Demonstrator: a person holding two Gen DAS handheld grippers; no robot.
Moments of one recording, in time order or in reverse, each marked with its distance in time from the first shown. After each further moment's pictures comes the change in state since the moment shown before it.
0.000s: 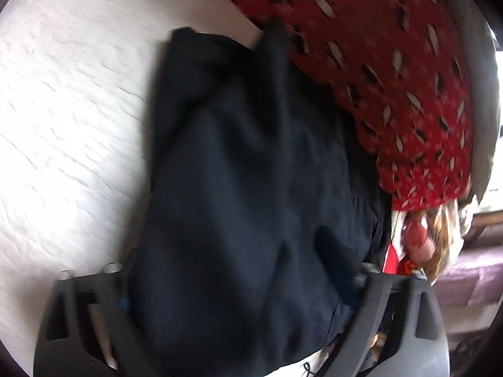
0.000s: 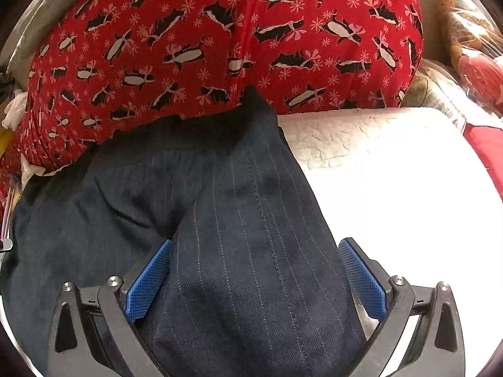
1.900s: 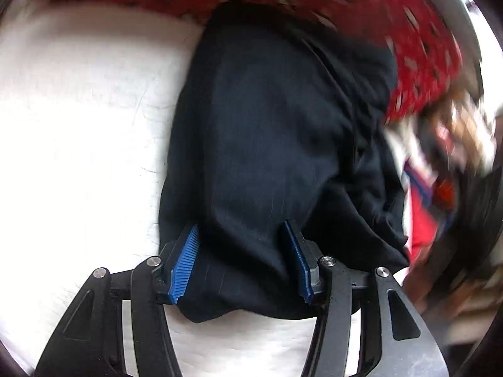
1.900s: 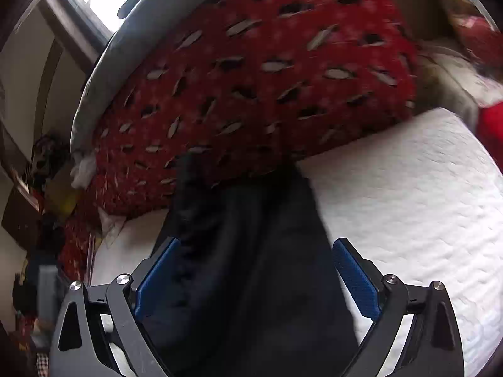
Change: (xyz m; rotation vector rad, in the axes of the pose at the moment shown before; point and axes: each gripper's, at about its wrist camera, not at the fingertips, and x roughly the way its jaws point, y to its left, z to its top) left arm 0.036 -0.140 -0.126 0.388 -0.014 0.160; right arm -0.081 -0.028 0.040 0.116 -0.015 0.350
